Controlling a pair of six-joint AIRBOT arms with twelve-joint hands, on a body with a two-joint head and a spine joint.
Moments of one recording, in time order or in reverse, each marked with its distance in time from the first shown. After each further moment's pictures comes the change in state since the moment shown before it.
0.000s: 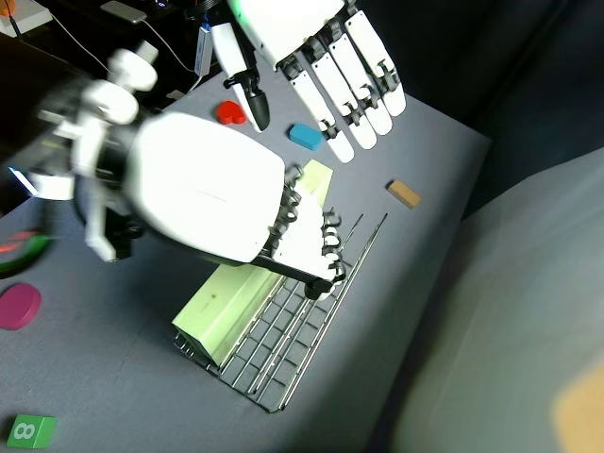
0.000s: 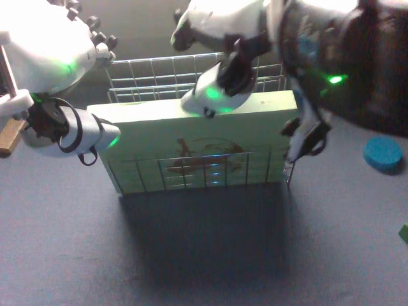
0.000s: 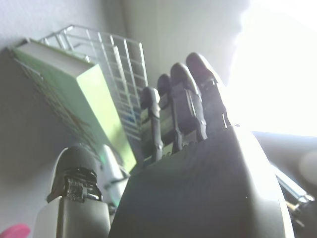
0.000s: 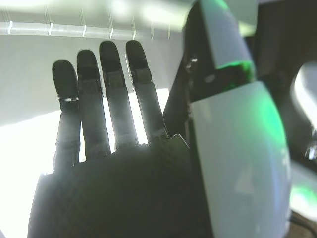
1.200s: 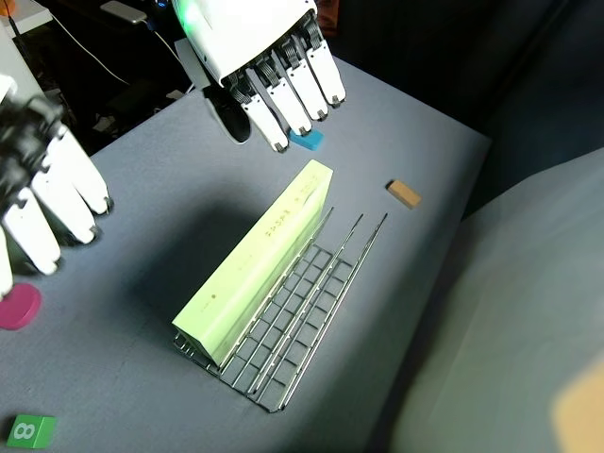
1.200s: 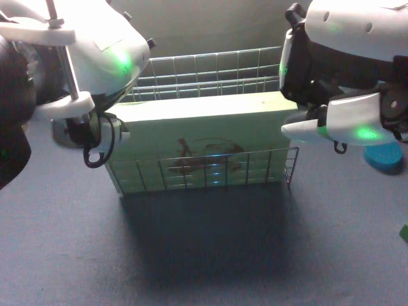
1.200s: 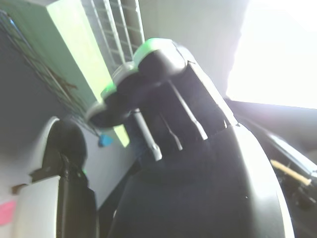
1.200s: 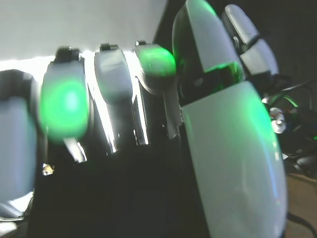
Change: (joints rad) left arm -0.011 -0.120 -0.011 0.026 0.053 -0.063; right arm 0.112 0.501 -0.353 0.271 0.237 -0.397
